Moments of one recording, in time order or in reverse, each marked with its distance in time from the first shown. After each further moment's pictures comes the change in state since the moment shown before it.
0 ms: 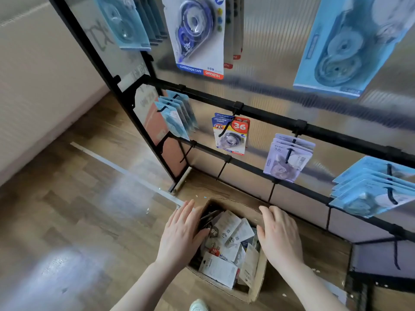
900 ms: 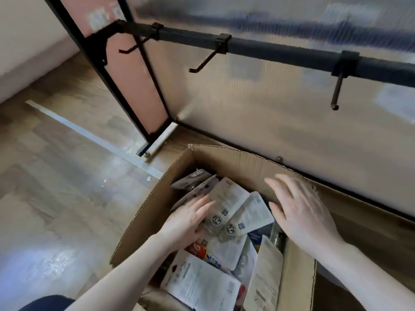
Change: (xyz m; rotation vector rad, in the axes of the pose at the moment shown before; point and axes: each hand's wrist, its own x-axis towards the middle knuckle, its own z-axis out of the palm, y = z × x) left_hand 0.021 -0.099 0.442 0.006 -0.351 0.267; right_hand -0.012 0.122 0.364 0.049 0.108 -0.325
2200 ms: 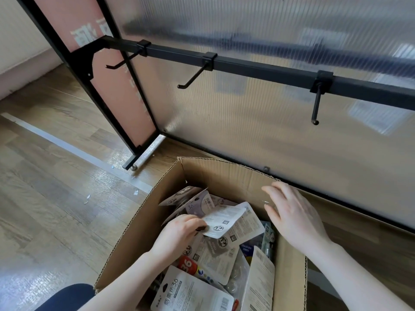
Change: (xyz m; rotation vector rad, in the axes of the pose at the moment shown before) left_hand 0.006 0.001 0.003 -0.214 0.303 0.089; right_hand 0.004 0.019 0.015 0.018 -0.061 0.127
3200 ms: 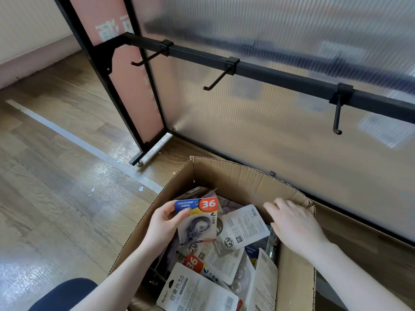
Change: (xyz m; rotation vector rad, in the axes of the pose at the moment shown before) left_hand -0.012 0.015 -0.046 -0.992 0.317 -0.692; right_hand 0.010 -0.027 -0.016 -0.244 -0.450 -0.057
